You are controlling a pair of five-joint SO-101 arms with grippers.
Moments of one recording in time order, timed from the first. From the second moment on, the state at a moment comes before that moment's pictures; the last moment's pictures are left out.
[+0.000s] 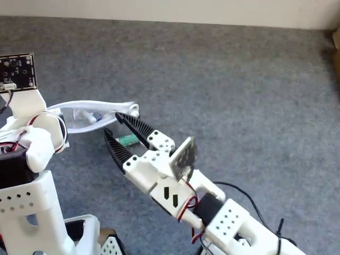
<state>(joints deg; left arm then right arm) -19.8 -43.2 22.4 81.2 2.9 -54.7 -61.8 72.3 -11.8 -1.2</state>
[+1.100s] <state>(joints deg) -20.0 -43.2 23.8 78.7 2.9 -49.3 -47.3 42.9 60.2 -34.2</state>
